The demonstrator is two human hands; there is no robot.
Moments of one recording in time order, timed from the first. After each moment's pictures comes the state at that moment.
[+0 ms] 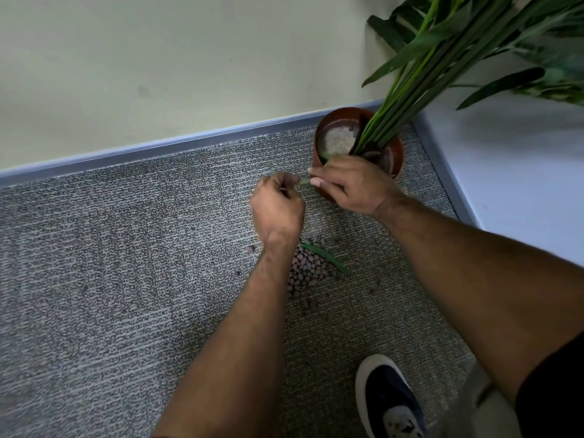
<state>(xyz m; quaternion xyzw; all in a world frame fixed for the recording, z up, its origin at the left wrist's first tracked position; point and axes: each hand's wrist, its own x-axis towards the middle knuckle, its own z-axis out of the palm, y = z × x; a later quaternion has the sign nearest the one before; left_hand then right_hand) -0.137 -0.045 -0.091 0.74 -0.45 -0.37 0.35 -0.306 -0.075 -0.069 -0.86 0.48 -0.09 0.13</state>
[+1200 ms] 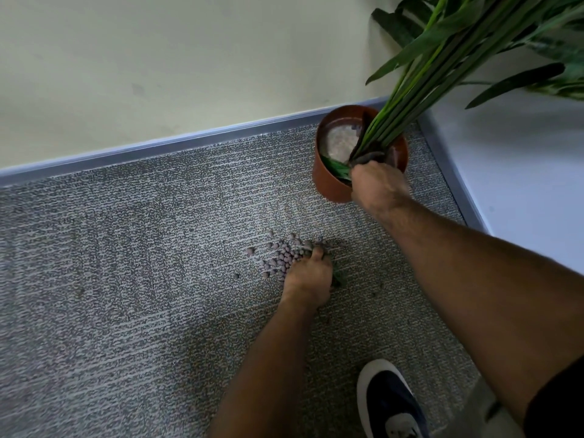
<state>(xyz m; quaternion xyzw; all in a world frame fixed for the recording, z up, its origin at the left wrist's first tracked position) -0.165 0.037 -0.154 0.49 -0.80 -0.31 -0.15 -0.303 -0.082 -0.073 -0.65 0.73 0.20 0.01</state>
